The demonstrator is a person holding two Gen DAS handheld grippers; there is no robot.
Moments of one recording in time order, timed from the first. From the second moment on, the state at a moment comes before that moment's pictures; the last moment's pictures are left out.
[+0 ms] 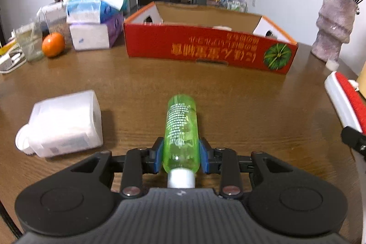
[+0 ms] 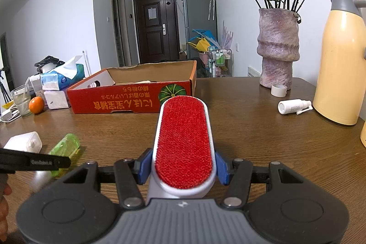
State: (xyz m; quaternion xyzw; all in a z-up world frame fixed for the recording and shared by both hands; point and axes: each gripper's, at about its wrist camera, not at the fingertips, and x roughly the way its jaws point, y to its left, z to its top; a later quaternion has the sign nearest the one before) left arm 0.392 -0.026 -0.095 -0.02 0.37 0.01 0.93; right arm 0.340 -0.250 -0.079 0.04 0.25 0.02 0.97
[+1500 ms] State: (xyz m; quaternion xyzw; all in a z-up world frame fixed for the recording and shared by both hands) left arm 0.371 -0.028 -0.025 -0.03 0.25 -0.03 0.97; right arm 0.352 -0.231 -0.069 0.03 0.23 0.03 0.97
